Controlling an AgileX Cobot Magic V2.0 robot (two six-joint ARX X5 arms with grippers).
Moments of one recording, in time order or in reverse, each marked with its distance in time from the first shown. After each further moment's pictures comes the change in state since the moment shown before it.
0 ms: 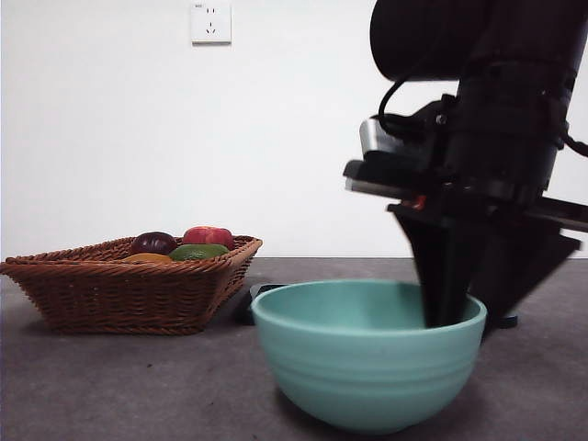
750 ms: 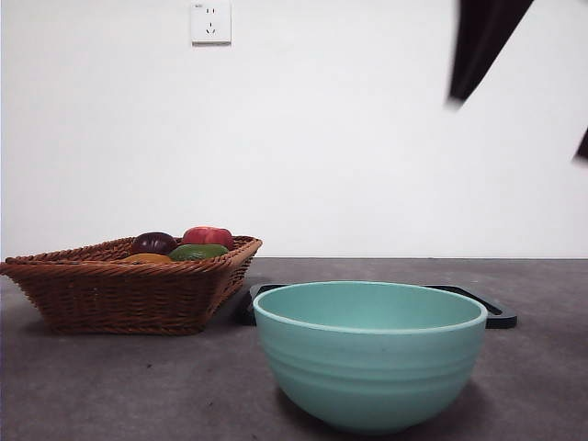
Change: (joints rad) left arm 0.000 0.000 0.000 0.000 0.000 0.000; right arm 0.007 -0.584 0.000 -0.226 0.003 0.007
